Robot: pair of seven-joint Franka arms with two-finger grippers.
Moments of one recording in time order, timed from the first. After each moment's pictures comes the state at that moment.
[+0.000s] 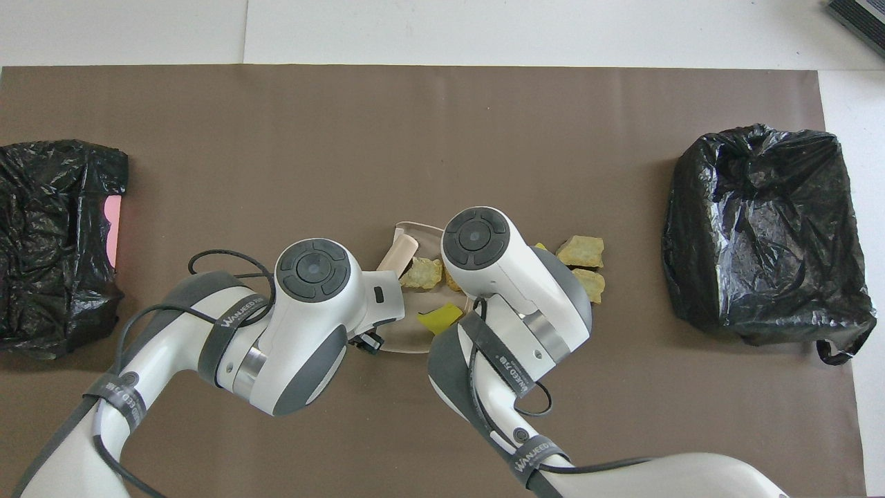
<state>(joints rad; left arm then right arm) -0.43 0.10 -0.10 -2.07 -0.02 1.89 -0.01 0.54 0.32 0.03 -1.81 -0.14 1.87 -0.70</state>
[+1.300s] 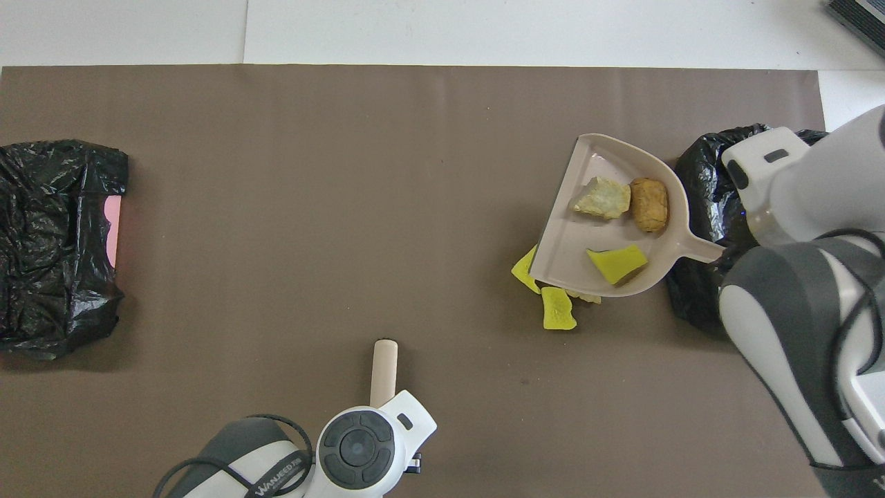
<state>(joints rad) -0.77 -0.20 -0.13 -2.47 -0.25 2.02 -0.65 0.05 0.00 0.01 -1.80 -0.14 1.71 -1.05</state>
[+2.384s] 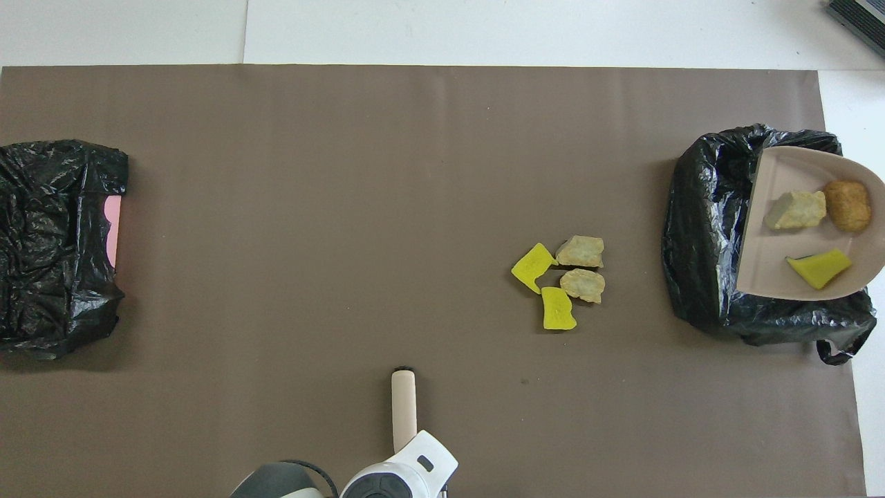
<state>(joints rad) -0.90 -0.21 -0.11 -2.52 -0.33 2.19 -0.77 -0.31 0.12 0.03 -1.80 -0.67 2.04 -1.61</state>
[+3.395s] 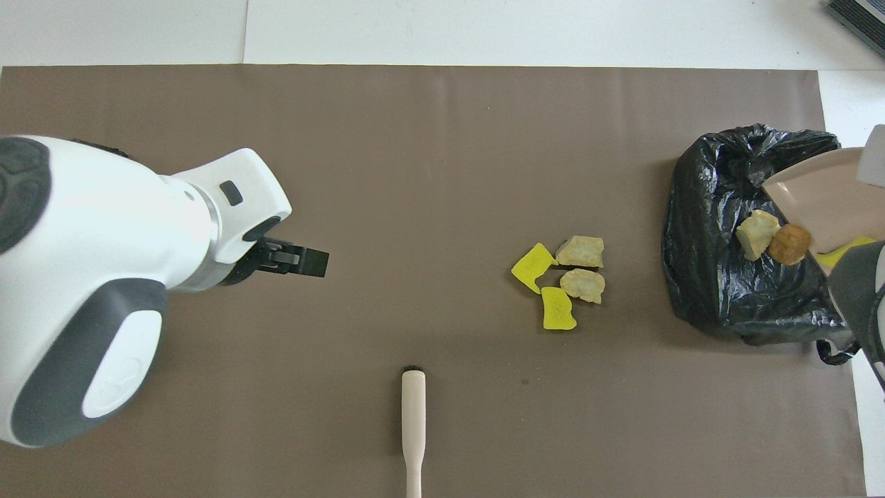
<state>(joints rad) -0.29 -0.04 -0.09 -1.70 -0.04 1.77 -0.12 -0.20 0.08 0.03 -1.80 -1.10 2.11 -1.68</state>
